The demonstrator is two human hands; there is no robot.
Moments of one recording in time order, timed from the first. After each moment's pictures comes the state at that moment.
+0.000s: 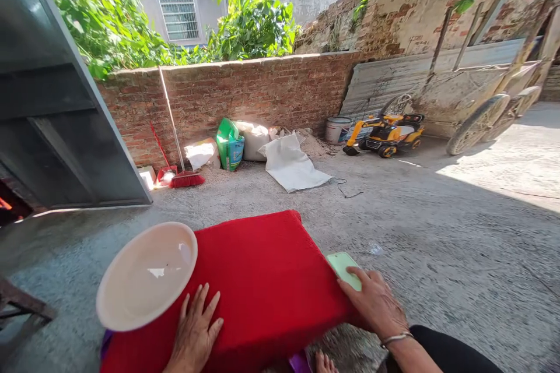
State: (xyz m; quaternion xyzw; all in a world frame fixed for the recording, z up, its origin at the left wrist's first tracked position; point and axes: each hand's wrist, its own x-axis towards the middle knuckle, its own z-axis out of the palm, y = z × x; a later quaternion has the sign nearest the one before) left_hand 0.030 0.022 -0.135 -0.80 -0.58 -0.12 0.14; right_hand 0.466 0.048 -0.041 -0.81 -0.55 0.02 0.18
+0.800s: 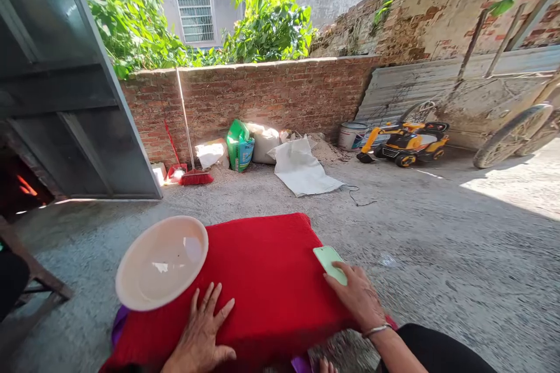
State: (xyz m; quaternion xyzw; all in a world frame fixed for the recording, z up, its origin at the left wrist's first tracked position) left_hand 0.033 0.004 -0.119 -0.85 -0.51 -0.09 0.09; right_hand 0.441 0.073 -0.052 -0.75 -0.61 0.03 0.25
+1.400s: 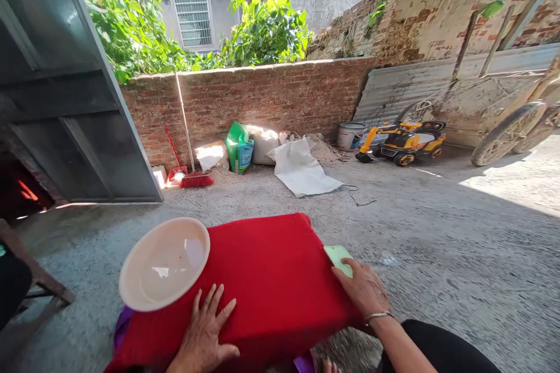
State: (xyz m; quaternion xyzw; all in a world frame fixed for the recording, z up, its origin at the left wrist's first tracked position) left_hand 0.029 0.010 -0.128 -0.85 -0.50 -0.11 0.12; right_hand 0.451 0.086 -0.052 -0.80 -0.57 0.01 0.22
